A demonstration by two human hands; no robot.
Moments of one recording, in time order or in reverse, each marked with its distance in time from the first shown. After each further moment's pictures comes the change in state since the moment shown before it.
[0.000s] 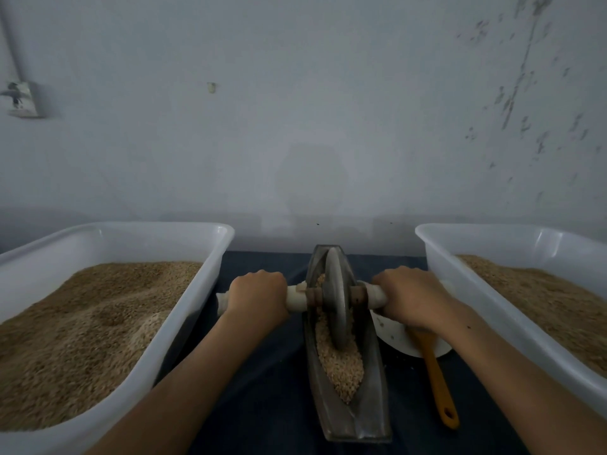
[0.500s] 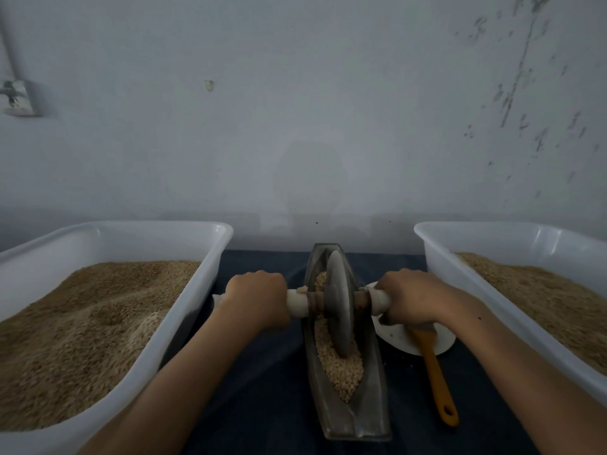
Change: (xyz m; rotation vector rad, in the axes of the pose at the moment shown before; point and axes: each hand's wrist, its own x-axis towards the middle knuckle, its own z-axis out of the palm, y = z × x) left_hand 0.001 -0.003 -0.005 -0.006 -0.116 0.060; right_hand -0.001 0.002 -0.011 0.041 -0.239 -0.006
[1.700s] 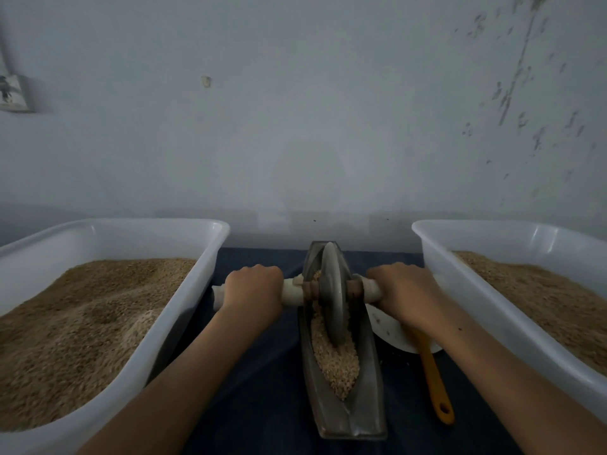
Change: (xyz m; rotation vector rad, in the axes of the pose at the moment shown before) left_hand 0.001 0.004 0.004 0.024 0.137 -0.060; right_hand 0.004 -0.003 0.017 -0.003 0.321 0.019
